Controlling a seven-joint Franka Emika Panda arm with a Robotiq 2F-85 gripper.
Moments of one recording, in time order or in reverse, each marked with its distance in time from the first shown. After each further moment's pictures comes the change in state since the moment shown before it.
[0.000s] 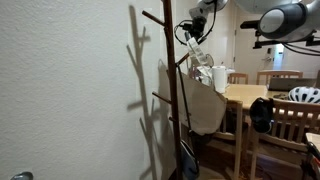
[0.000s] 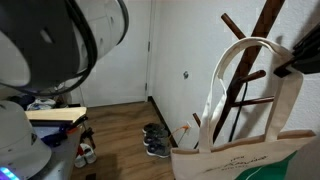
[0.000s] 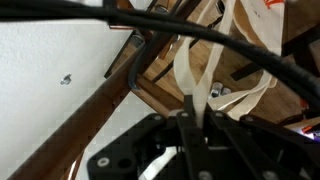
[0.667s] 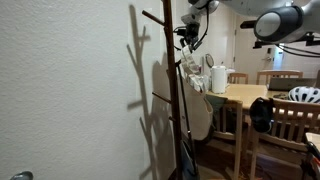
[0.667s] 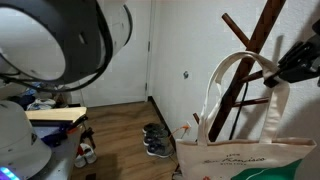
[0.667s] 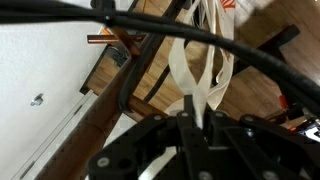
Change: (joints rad) arm 0.099 0.022 -0.054 -0.003 -0.112 0.021 0.022
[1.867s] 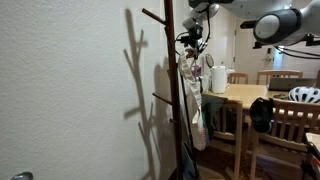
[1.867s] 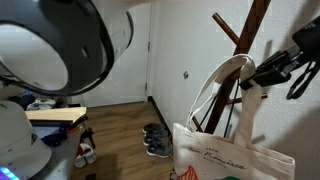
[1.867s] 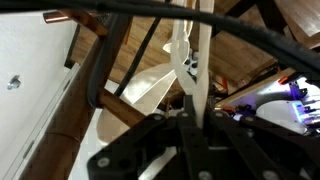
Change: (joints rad) arm -0.023 0.028 0.035 -0.001 0.026 -0.196 0.115
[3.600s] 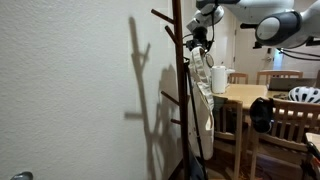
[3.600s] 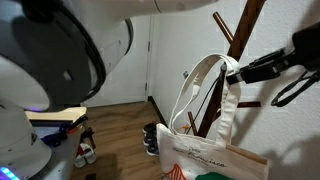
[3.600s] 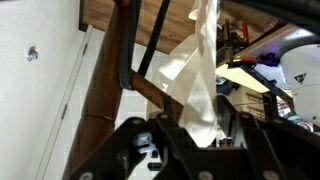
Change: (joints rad) arm -0.087 0.033 0.053 -0.010 0.202 -0.110 0.223
